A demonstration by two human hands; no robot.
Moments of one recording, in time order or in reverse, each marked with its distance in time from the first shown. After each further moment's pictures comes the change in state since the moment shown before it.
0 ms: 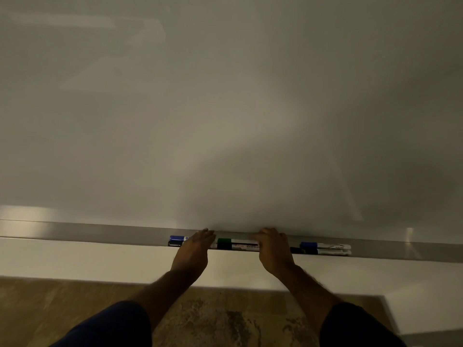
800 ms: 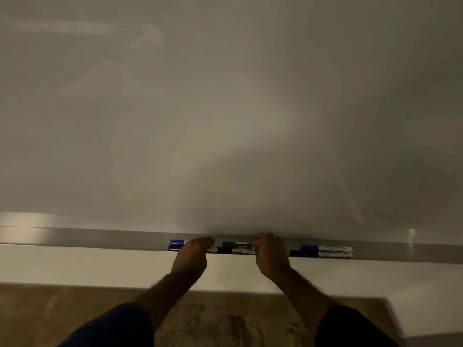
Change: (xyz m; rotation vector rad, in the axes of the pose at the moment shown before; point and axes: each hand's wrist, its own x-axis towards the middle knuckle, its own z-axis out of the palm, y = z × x) left_hand 0.002 0.000 -0.003 -0.066 -0.013 -0.131; right_hand 0.001 -0.010 0.000 -0.006 -0.025 0.003
